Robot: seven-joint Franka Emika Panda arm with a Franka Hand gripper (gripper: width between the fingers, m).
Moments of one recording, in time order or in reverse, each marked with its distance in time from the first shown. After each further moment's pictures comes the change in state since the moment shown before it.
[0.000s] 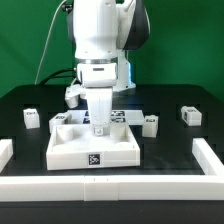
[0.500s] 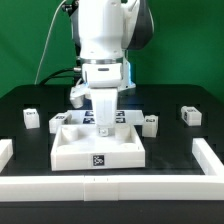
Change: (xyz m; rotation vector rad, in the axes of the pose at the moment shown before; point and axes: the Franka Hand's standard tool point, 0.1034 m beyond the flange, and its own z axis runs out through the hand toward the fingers) arm 0.019 0.009 -0.001 0.007 -0.002 0.023
